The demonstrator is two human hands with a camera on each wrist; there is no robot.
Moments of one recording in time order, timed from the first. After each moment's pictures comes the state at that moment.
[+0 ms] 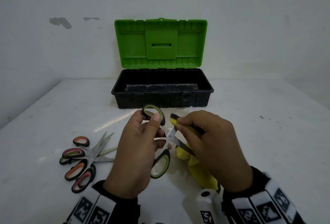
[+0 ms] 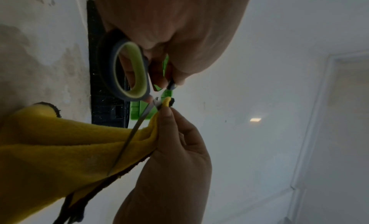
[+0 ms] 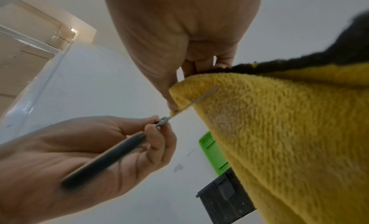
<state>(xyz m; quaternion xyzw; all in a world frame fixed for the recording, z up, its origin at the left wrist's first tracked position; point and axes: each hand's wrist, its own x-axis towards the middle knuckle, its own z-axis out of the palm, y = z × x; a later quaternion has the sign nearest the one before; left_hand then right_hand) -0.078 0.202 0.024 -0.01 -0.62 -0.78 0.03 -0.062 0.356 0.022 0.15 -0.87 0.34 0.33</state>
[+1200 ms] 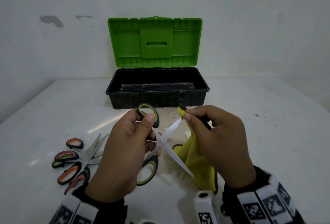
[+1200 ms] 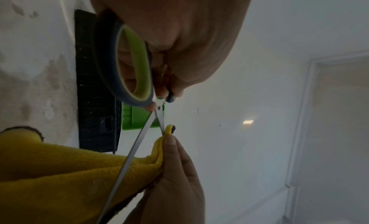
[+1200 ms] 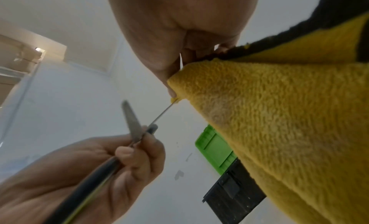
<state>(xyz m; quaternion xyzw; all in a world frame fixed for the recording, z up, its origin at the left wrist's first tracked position) -0.076 0.191 0.034 -0.03 -0.67 -0.74 0.01 -0.064 0.364 0.026 0.07 -0.81 0.46 0.36</state>
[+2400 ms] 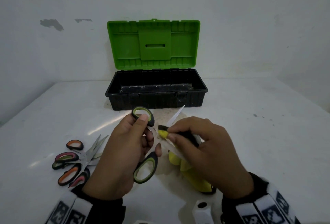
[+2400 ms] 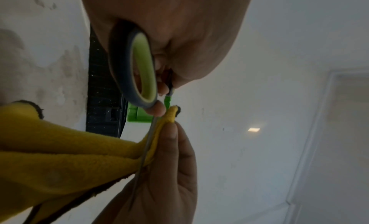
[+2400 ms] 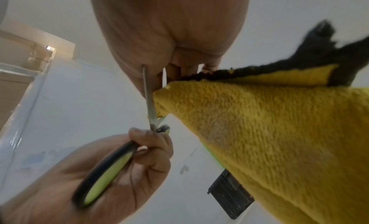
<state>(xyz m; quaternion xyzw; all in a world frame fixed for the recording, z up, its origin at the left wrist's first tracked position) -0.075 0.190 0.038 -0.02 -0.61 -0.79 -0.06 -0.048 0.357 0.027 0.19 -0.84 0.43 0.28</state>
